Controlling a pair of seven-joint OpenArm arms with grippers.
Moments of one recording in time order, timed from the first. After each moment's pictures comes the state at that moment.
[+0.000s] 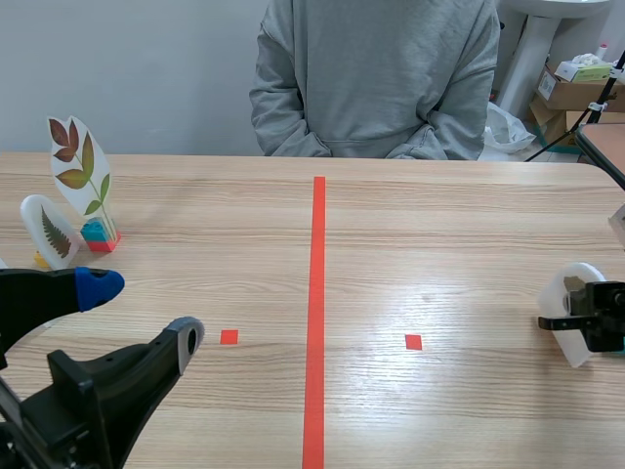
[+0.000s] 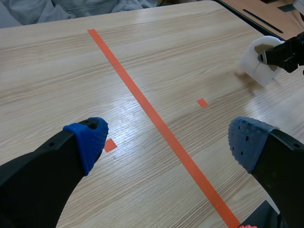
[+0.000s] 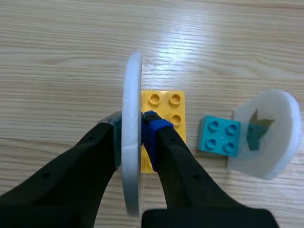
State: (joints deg) left arm 50.2 -30.5 -1.4 123.5 -24.1 -20.0 -2.2; right arm -14.6 23.8 10.8 83.7 19.4 12.5 -21.6
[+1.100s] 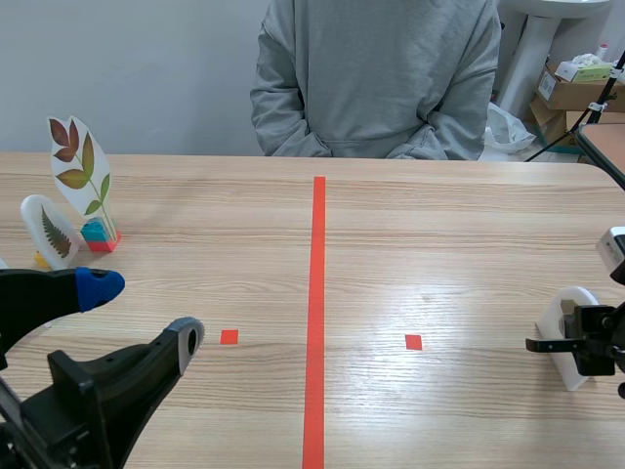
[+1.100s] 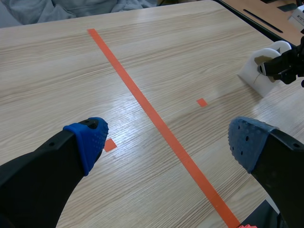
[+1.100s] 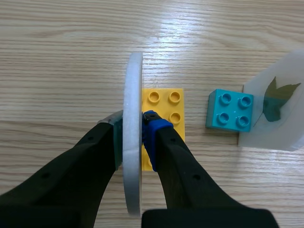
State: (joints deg) left arm 50.2 -30.5 -1.4 123.5 -24.1 -20.0 -2.2; right arm -16.5 20.2 10.8 83.7 14.2 9.8 -21.8
